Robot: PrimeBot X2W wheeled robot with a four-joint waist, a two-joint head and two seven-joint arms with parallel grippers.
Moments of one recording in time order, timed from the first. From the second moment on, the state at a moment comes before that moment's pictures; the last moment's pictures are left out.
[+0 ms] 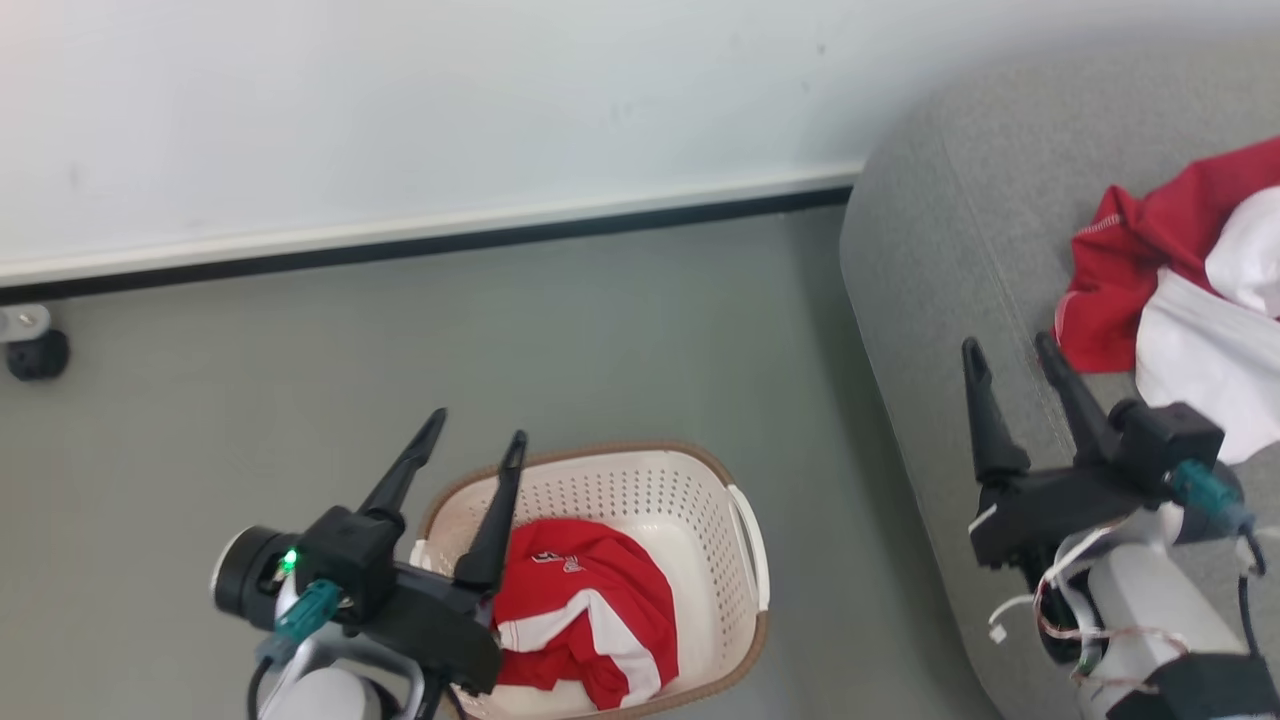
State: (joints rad) left arm -0.27 0.26 -0.48 0.12 -0.42 0.07 -0.15; right arm -0.46 -0.21 0.28 0.49 0.41 0.02 -0.26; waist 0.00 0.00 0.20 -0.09
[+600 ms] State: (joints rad) left arm -0.15 0.26 -0.39 0.14 -0.44 0.11 -0.18; right arm -0.21 -0.21 0.30 0.29 0.38 -0.04 -0.26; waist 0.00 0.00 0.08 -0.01
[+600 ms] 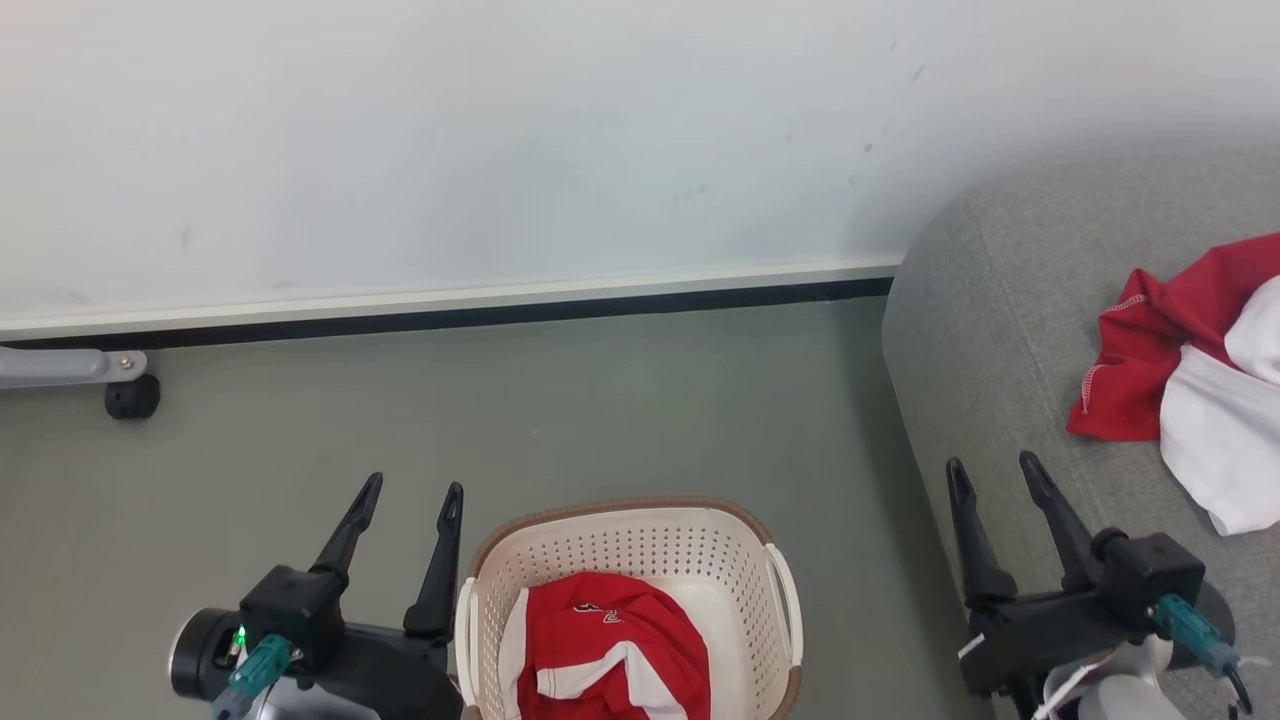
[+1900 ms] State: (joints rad) left arm -0.03 0.25 -0.28 0.07 -0.40 0.12 -0.18; right arm -0.07 -0.24 0.27 0.07 0.37 -0.10 -0.17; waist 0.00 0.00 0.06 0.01
